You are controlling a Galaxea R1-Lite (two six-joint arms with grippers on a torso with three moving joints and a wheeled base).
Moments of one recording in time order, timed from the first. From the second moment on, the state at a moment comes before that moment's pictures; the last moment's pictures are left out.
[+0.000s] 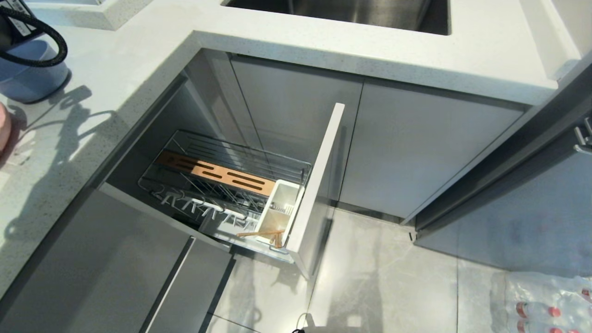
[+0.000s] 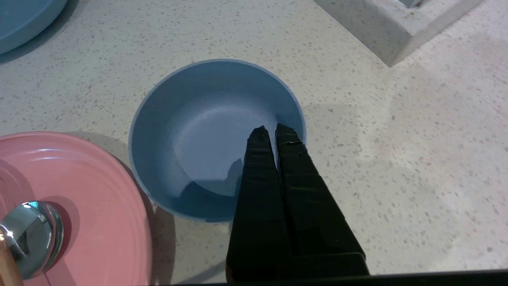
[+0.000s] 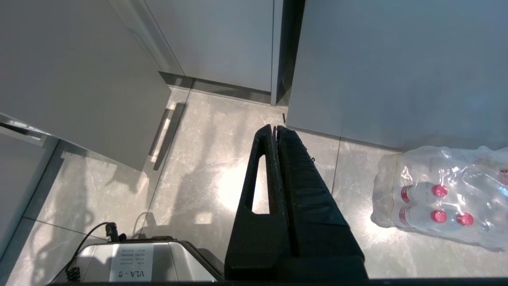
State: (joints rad) left arm 0.09 1.65 -1.97 0.31 0.50 -0.29; right arm 0.00 0.00 0.00 0.00 -0.02 0.05
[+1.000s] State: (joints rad) left arm 0.11 1.69 -1.97 0.31 0.36 -0.31; right arm 0.00 0.00 0.00 0.00 -0.02 0.05
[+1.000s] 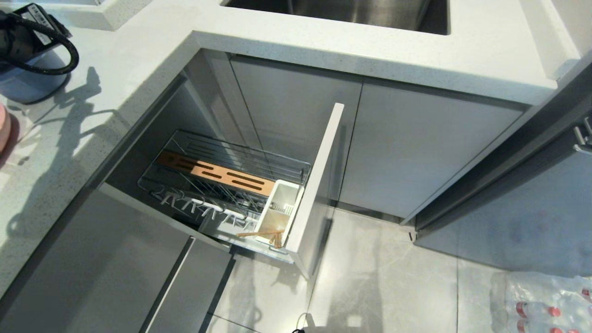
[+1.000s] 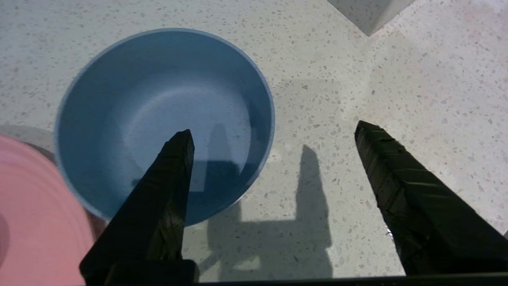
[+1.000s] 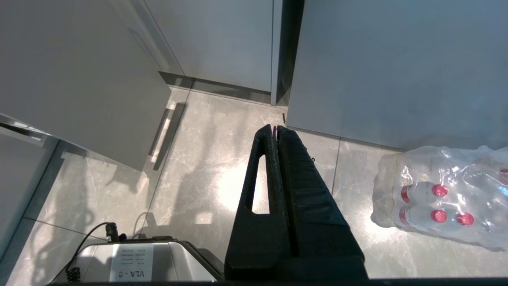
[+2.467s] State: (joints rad) left arm 0.17 1.75 -1.96 0.28 0.20 -0.31; right arm 0.00 0.00 0.00 0.00 -0.02 0.05
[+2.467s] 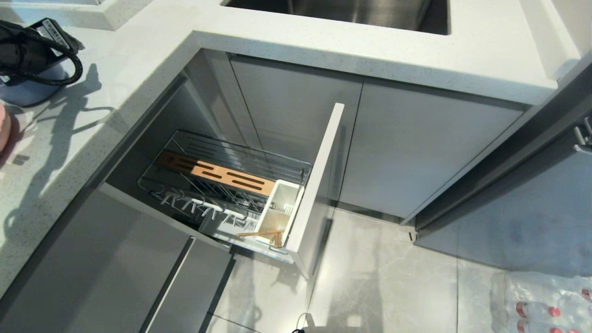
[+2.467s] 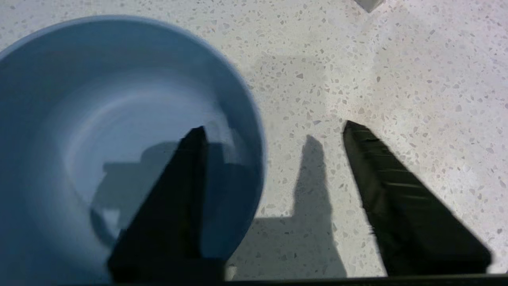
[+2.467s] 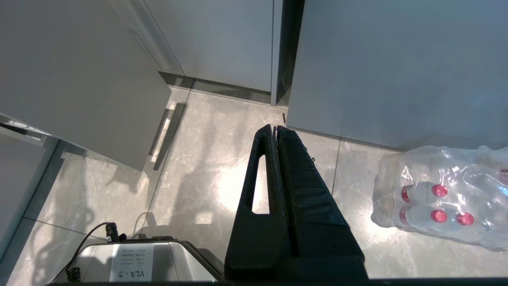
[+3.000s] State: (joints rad) left arm 0.17 1.73 -1.95 0.27 0.20 -0.31; right arm 0.00 0.00 0.00 0.00 -0.02 0.05
